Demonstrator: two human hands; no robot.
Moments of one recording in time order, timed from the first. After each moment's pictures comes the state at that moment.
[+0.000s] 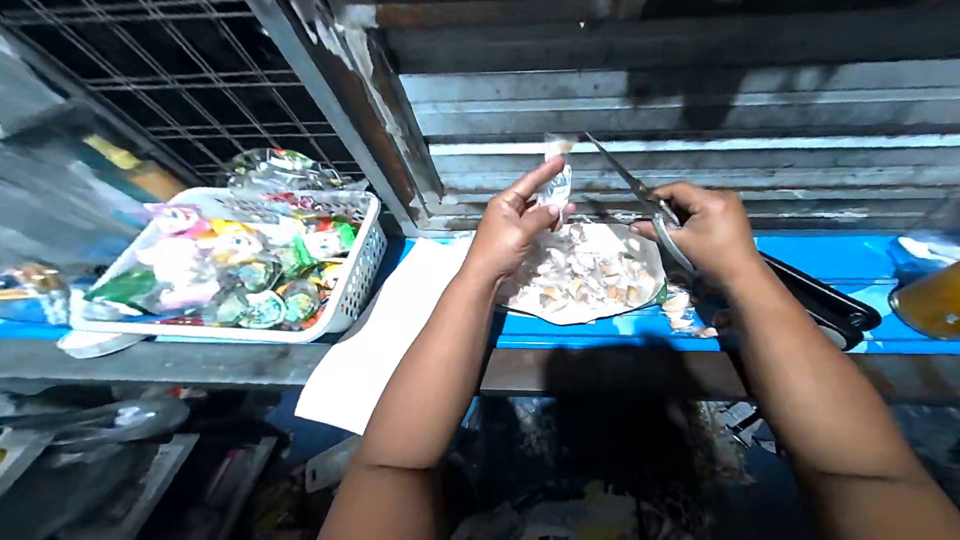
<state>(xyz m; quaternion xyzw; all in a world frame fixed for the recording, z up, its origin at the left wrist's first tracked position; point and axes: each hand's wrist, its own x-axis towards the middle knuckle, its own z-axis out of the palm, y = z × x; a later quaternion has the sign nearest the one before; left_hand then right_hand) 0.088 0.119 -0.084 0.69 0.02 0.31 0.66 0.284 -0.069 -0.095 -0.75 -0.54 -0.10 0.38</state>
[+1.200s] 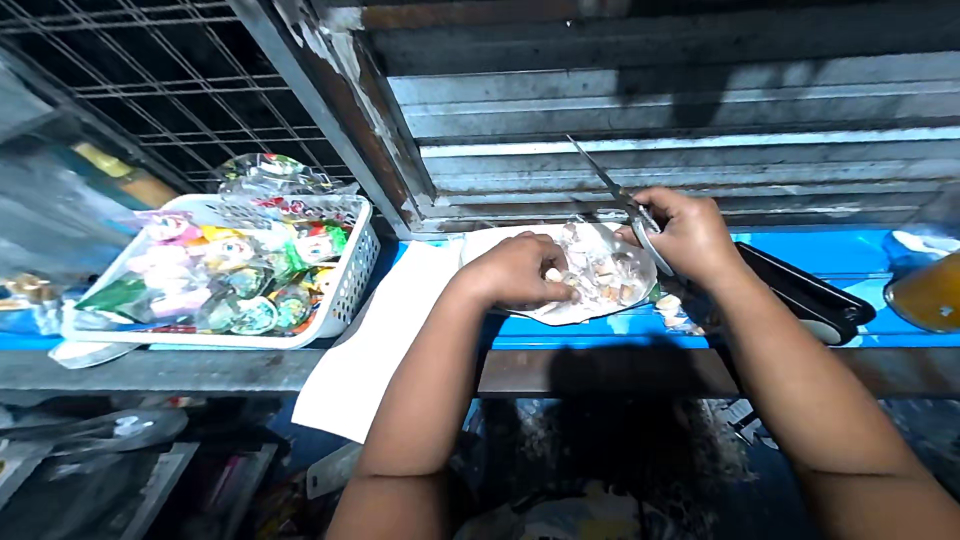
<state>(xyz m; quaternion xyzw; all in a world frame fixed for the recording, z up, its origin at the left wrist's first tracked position) 0.078 0.114 -0.078 0.97 0.04 -0.02 0.24 0.269 -0.066 -0.095 -0.76 -0.52 -0.04 0.39</state>
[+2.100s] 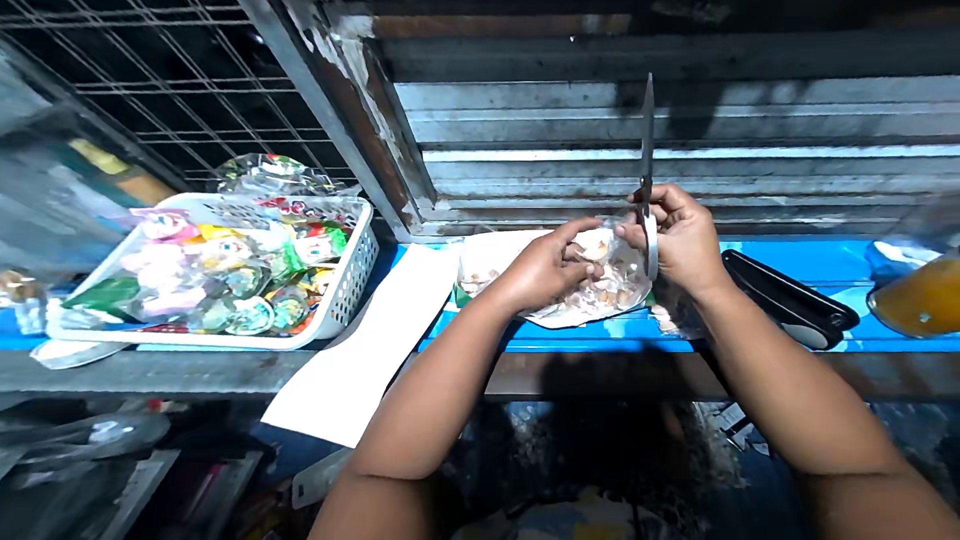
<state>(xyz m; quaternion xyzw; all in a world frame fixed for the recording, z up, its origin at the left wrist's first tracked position) 0.092 0.082 -0.083 0.84 0.06 0.08 0.53 0.248 -0.062 -0.099 -0.58 -0.48 0.09 0.65</state>
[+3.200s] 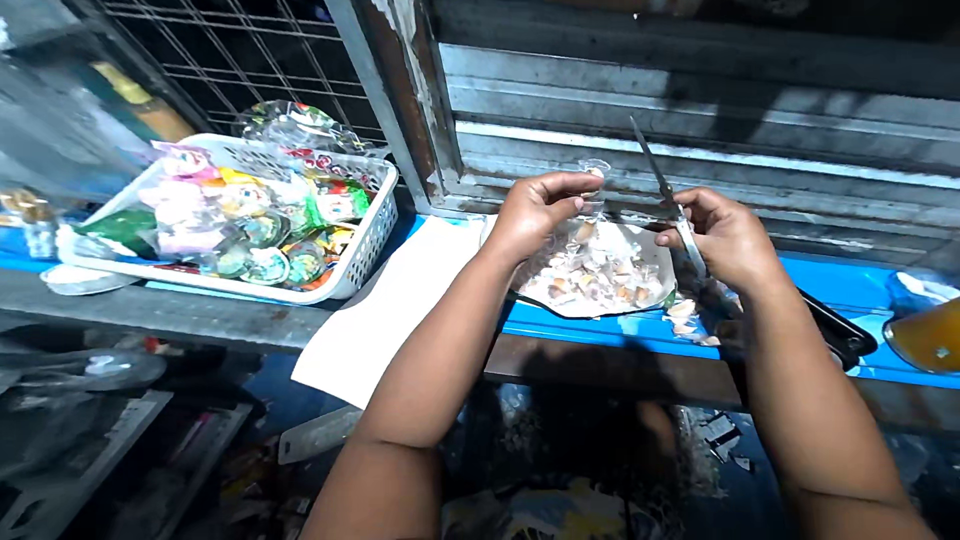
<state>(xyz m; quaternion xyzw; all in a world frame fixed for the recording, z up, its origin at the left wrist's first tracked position) 0.087 0.118 -0.085 0.73 0.03 0.33 0.59 0.274 -0.079 -0.084 -0.72 -0.54 0.06 0.43</state>
